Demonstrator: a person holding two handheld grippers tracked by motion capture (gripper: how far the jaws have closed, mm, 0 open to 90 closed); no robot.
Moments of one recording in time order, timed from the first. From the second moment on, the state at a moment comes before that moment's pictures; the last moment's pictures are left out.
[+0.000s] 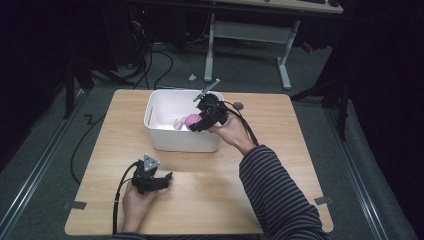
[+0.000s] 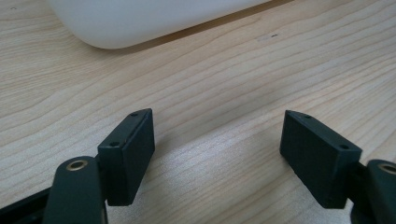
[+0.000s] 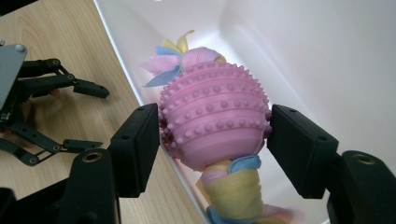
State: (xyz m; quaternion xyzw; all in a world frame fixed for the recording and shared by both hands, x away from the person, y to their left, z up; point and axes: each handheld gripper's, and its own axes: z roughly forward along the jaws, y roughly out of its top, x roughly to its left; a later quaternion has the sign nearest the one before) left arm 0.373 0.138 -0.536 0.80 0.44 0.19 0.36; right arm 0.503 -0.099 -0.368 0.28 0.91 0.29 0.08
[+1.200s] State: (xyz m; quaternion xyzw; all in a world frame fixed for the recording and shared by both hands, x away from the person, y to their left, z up) left arm 0.373 0.138 -0.536 0.80 0.44 0.19 0.36; right arm 0.449 -0.199 -0.337 0.35 0.84 0.38 0.18
